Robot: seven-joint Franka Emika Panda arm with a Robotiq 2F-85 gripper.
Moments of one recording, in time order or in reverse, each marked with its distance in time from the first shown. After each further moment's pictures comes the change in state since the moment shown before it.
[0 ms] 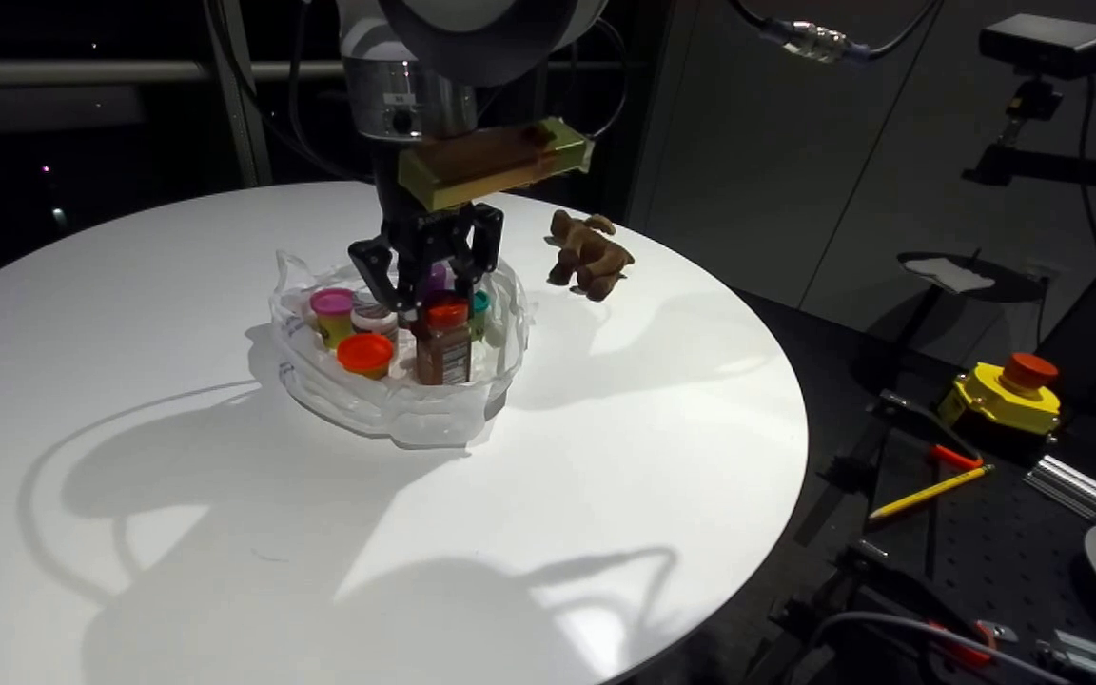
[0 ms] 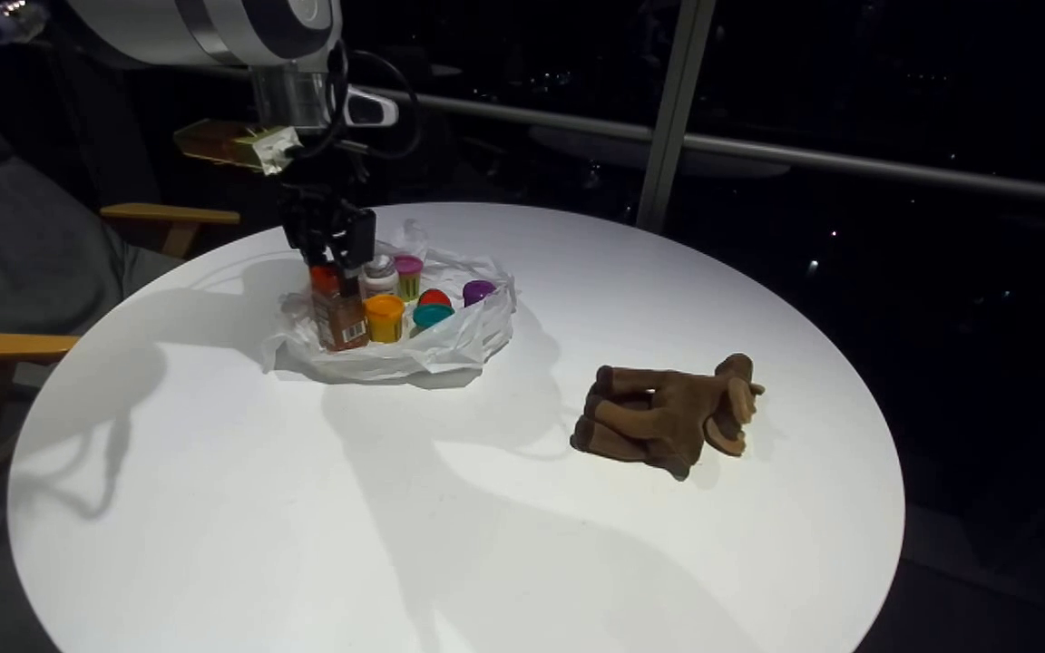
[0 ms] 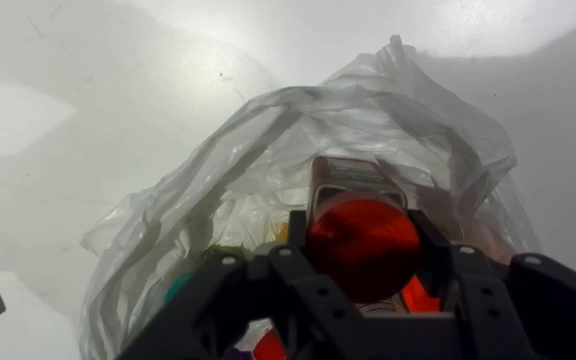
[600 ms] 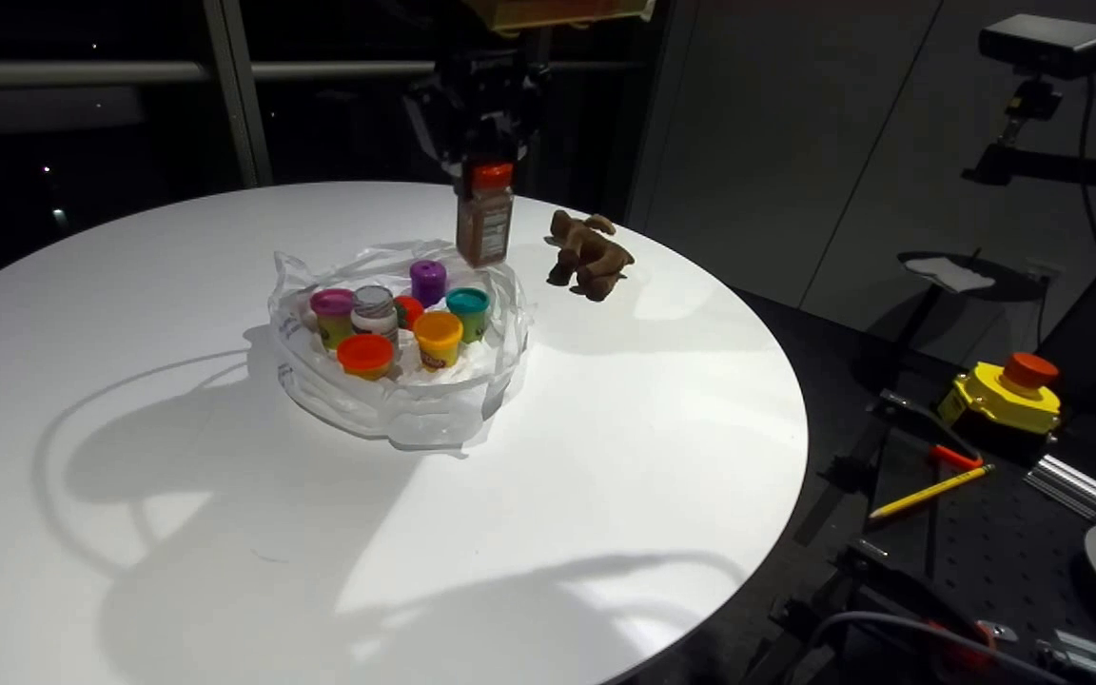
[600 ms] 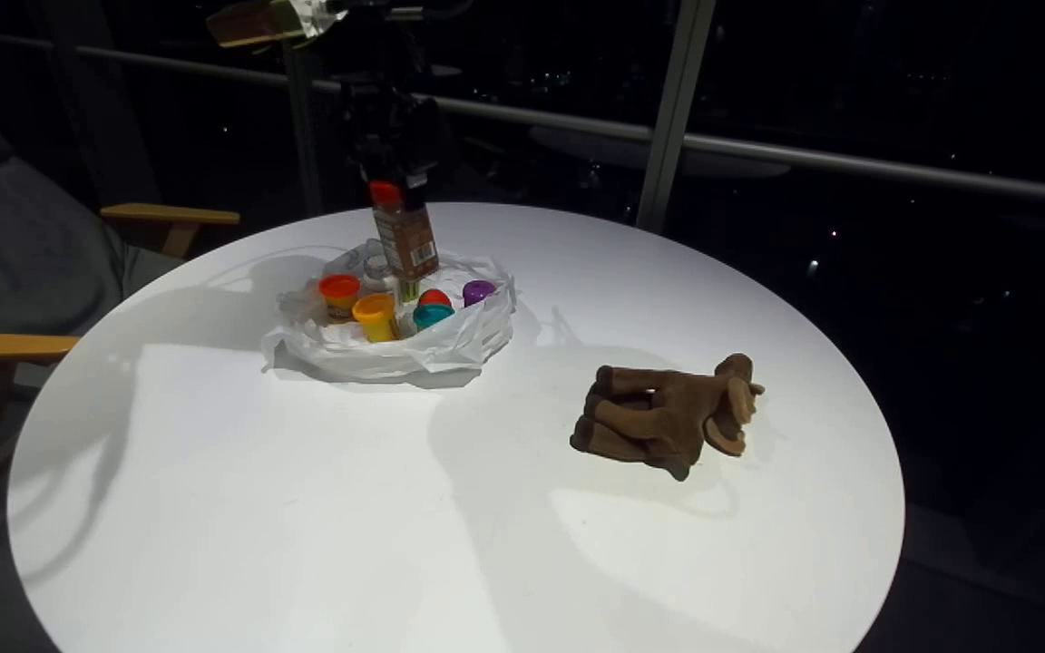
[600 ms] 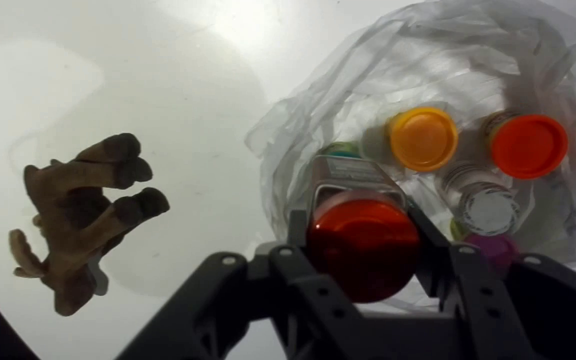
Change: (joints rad) arm -0.042 -0.225 -0.067 -0.066 -0.087 -0.067 0.021
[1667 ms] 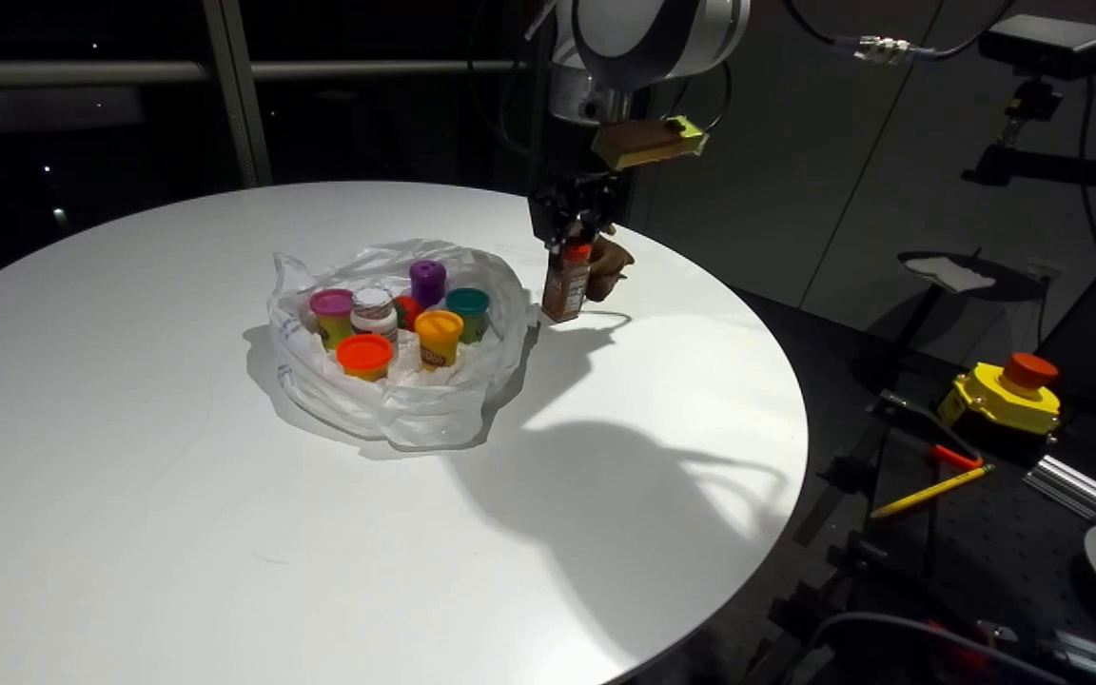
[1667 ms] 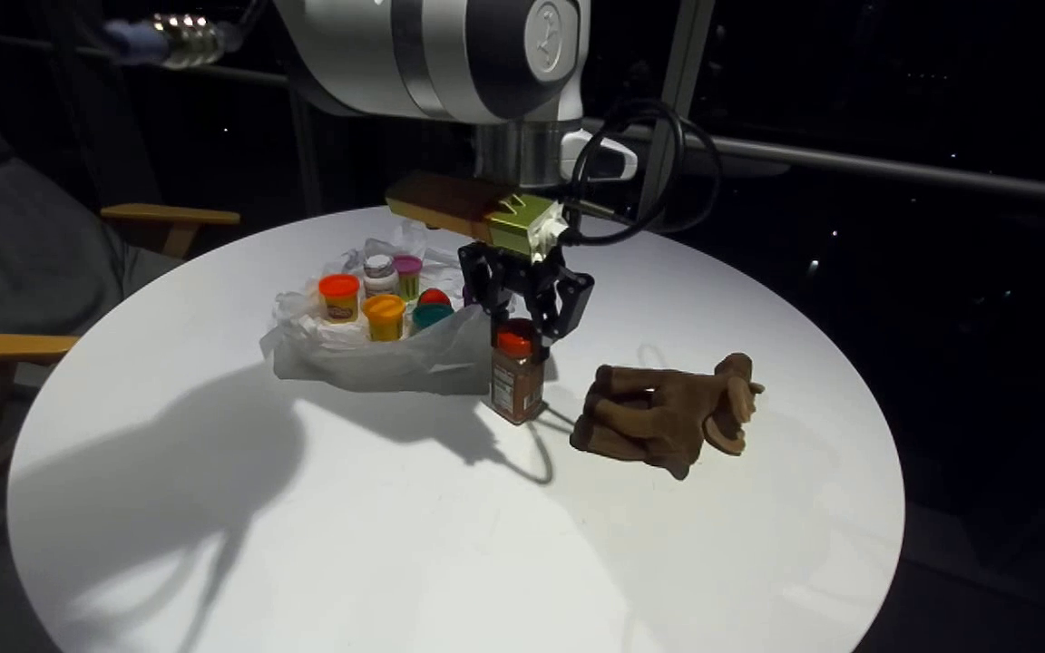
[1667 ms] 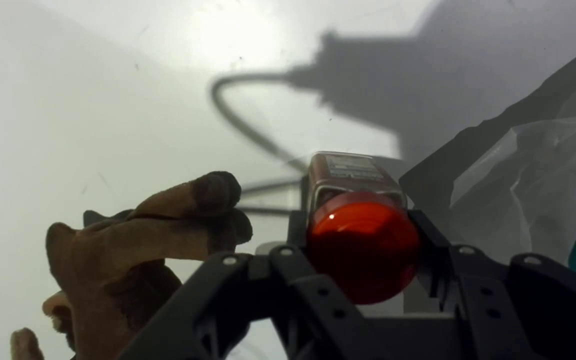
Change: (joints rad) arm -0.292 0.164 0.016 -0.087 0.142 0.245 -0.386
